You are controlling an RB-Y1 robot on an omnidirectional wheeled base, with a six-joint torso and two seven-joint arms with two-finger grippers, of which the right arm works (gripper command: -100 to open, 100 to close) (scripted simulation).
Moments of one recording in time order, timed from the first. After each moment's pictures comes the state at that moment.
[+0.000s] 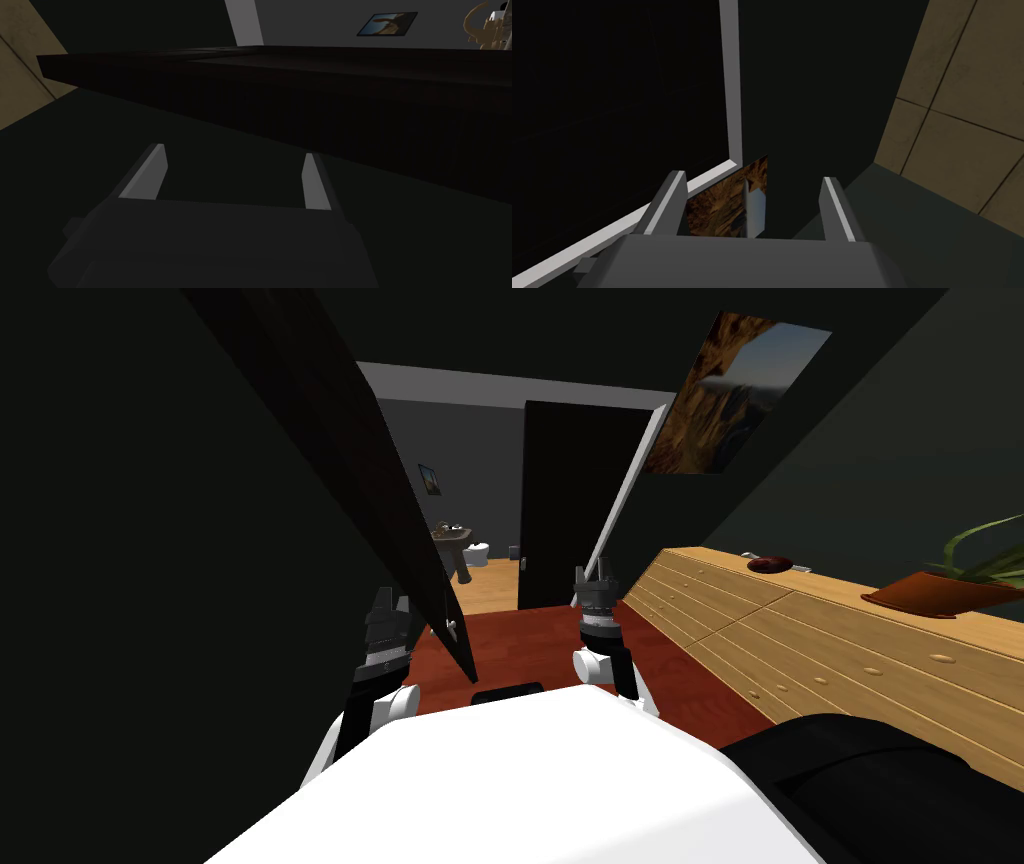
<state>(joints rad) 0.45 -0.03 0.01 -2.32 -0.05 -0.46 -0.10</state>
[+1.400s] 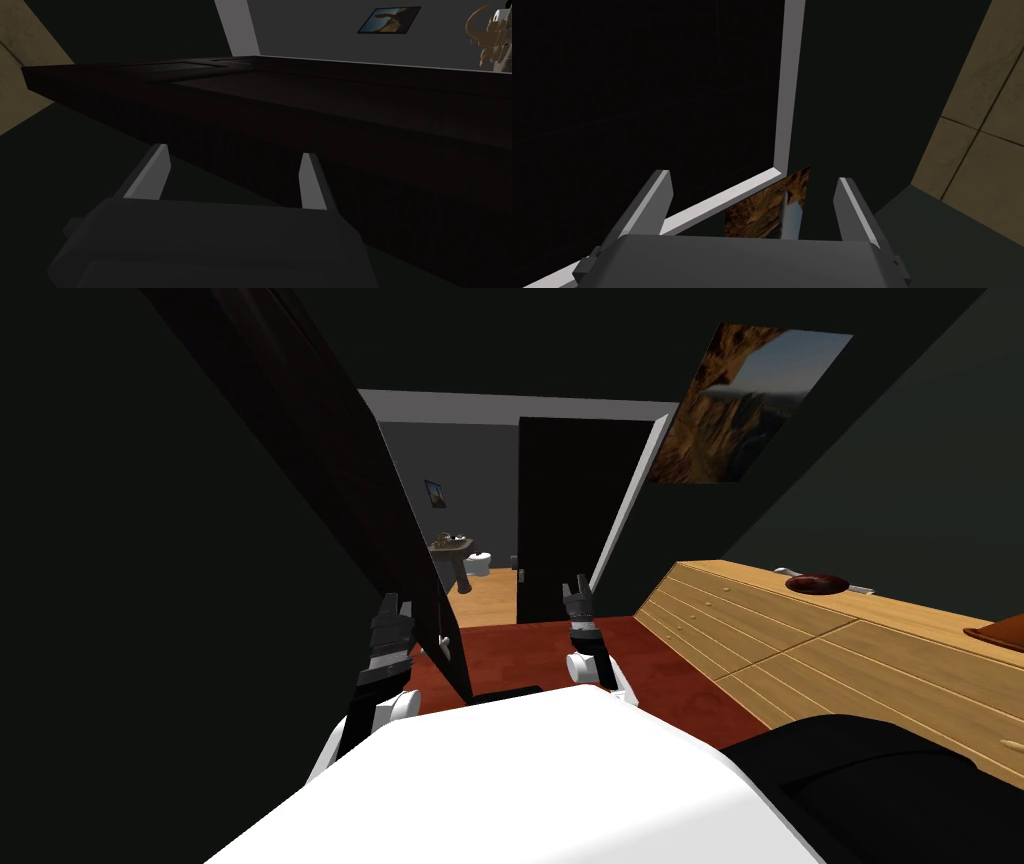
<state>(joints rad) 0.42 -0.05 0.01 -2.06 -0.04 -0.52 -0.07</state>
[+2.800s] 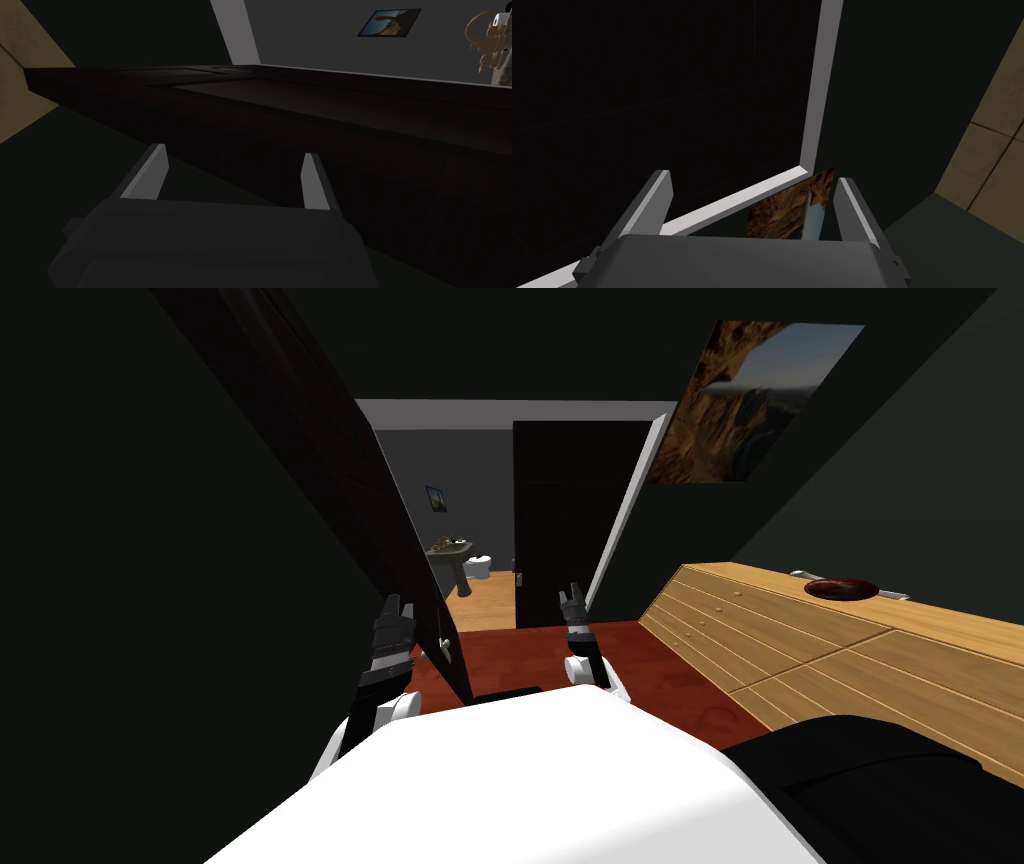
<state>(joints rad) 0.39 -0.06 0.00 -1.91 -0.03 -0.55 -0.06</state>
